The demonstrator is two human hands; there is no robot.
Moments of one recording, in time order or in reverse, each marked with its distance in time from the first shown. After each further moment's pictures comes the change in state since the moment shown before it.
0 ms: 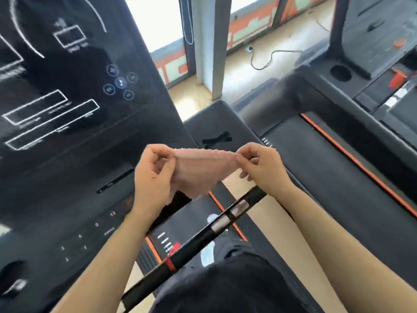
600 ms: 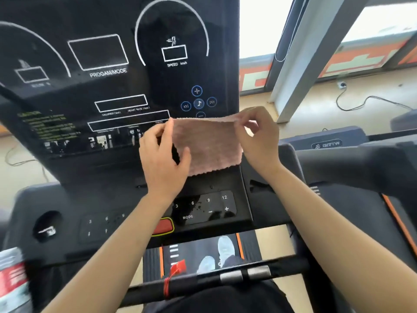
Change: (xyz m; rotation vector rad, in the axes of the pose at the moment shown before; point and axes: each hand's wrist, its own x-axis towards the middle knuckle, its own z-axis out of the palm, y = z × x) left_hand 0.082 -0.026 -0.044 0.833 0.557 0.163; right_hand 0.180 -0.096 0.099 0.237 -0.018 -0.454
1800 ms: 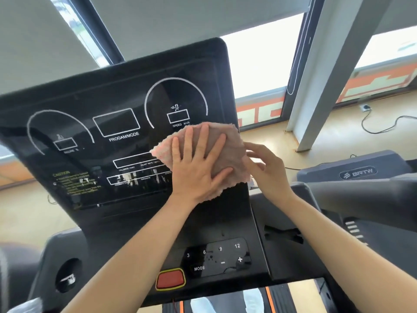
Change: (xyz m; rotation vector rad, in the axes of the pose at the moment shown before) left_hand 0.086 0.016 0.058 0.559 -0.031 0.490; right_hand 0.038 0.029 -0.008 0.192 -0.219 0.043
